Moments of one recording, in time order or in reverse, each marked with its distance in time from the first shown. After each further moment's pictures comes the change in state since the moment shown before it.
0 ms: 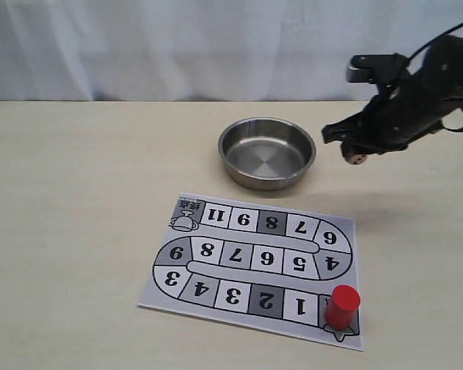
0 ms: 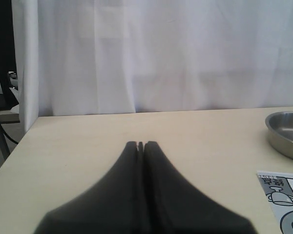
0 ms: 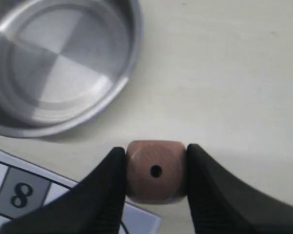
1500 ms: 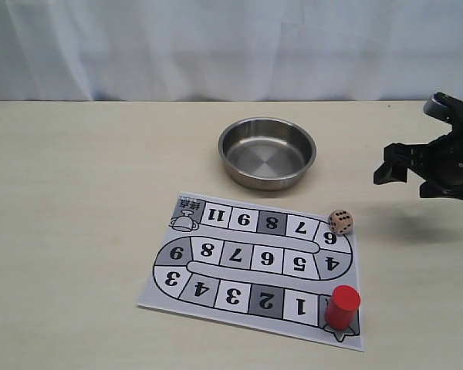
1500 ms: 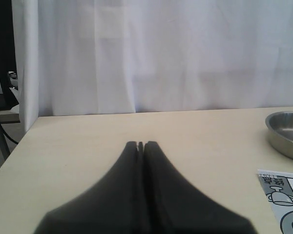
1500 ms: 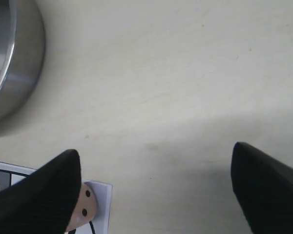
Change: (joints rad) left arm 0.000 0.000 0.000 0.000 0.000 0.000; right arm -0.306 0.031 0.177 0.621 -0.010 -0.502
